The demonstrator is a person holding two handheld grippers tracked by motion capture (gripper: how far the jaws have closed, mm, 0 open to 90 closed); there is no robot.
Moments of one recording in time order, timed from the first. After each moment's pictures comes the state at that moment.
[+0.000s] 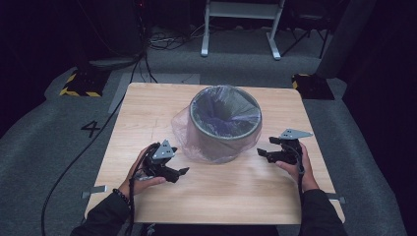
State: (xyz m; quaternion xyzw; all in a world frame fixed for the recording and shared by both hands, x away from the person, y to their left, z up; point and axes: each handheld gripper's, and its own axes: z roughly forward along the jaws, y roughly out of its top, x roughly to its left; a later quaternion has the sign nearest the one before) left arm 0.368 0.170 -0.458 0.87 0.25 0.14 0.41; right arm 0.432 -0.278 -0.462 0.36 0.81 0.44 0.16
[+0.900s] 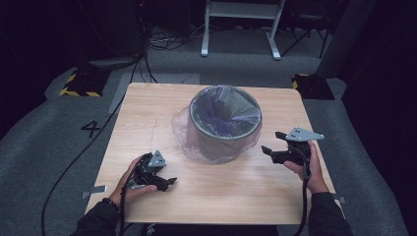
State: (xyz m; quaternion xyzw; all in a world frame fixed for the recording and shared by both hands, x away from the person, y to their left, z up) left arm 0.361 0.197 -0.498 0.88 0.30 0.12 0.34; right arm 0.404 -0.274 -0.417 0.32 0.80 0.45 0.23
